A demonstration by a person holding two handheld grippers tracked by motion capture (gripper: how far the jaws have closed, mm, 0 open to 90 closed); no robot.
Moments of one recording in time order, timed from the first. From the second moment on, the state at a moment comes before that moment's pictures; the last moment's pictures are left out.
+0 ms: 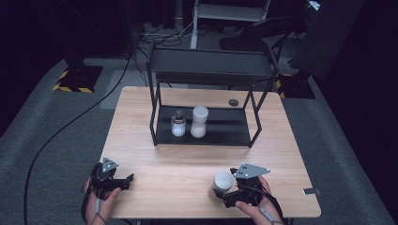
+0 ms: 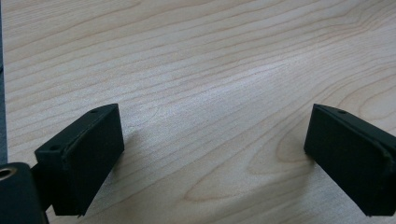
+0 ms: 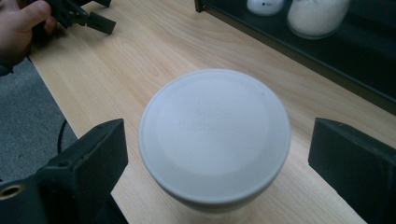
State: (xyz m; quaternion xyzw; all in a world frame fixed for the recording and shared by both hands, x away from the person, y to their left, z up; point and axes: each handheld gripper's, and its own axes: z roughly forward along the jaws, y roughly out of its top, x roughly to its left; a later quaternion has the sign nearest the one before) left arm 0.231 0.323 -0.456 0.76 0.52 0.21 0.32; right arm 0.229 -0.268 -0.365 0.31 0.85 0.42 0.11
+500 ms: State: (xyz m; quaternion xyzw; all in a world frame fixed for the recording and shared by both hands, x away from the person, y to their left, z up) left arm 0.231 0.323 -0.456 0.76 0.52 0.21 0.32; right arm 0.230 -0.259 -0.379 0.29 0.86 0.41 0.13
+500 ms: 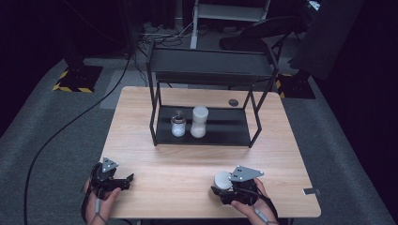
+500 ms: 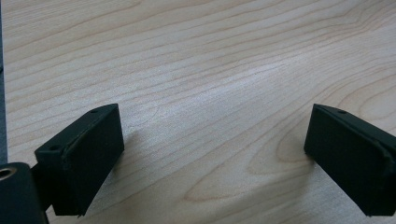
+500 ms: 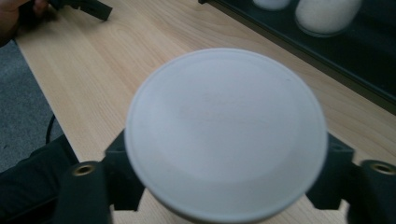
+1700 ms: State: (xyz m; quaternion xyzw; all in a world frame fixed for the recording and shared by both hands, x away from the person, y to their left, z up) left arm 0.231 0.323 -0.456 0.76 0.52 0.21 0.32; right arm 0.259 -0.271 -0.324 0.28 0.85 0.42 0.15
